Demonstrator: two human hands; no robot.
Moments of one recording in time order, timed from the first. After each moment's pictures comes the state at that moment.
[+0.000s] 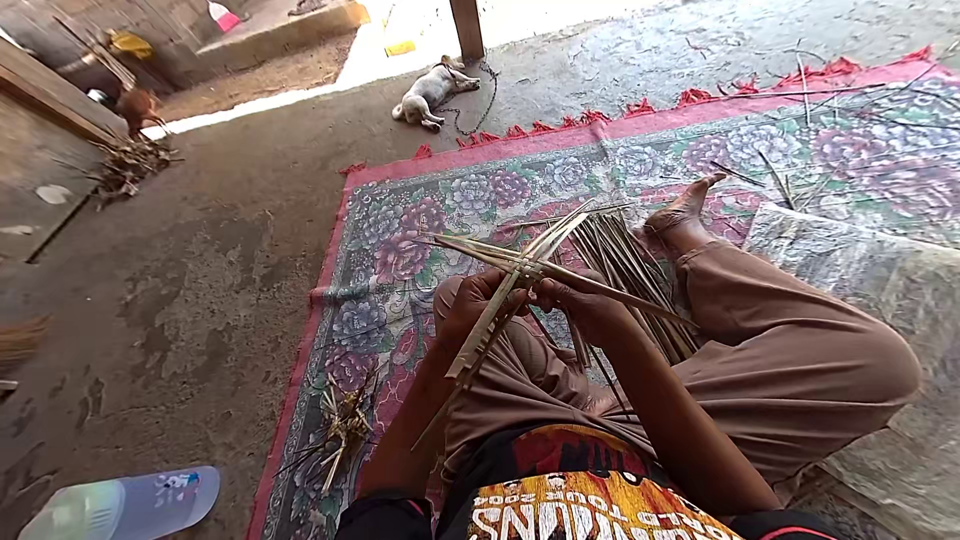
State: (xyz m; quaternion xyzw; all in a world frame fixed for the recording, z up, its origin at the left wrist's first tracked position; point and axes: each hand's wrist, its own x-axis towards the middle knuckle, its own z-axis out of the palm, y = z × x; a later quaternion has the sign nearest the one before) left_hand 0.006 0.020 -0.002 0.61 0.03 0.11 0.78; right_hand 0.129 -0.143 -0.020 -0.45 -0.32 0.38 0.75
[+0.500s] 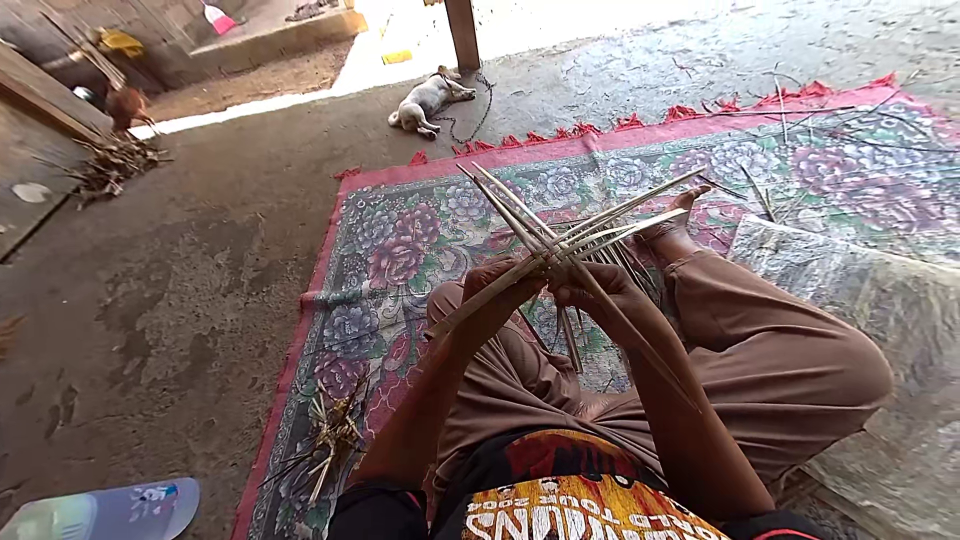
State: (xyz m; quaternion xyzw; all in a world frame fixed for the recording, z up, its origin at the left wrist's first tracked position) left_hand 0.031 -0.003 0.020 0.77 0.00 0.29 0.57; right_hand 0.152 -0.172 0.000 -0.43 -0.40 0.35 0.73
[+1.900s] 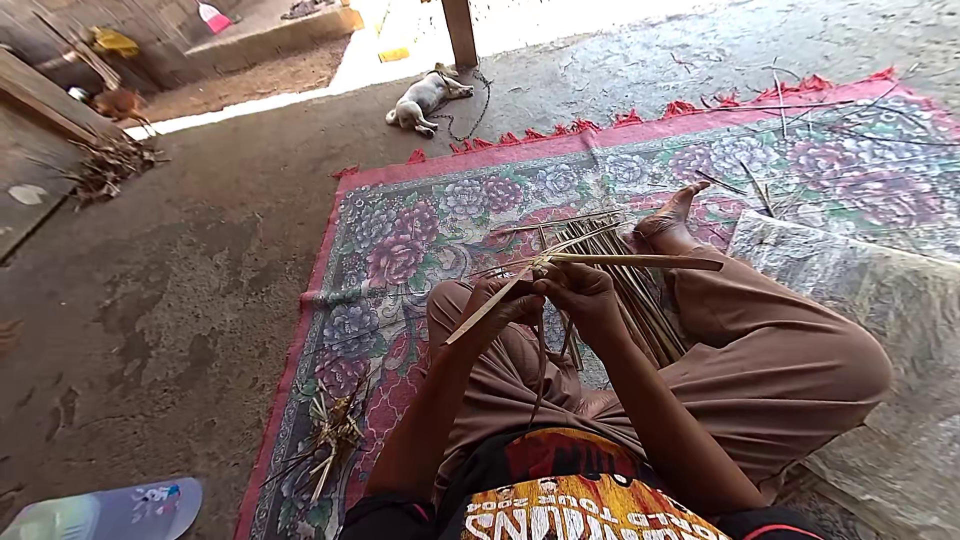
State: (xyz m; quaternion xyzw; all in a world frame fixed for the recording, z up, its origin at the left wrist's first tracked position) left_hand 0.019 -0.009 0.015 0.64 0.14 0.07 0.75; right_hand 0.127 -0.142 -0.023 -0.50 -0.33 0.19 0.78
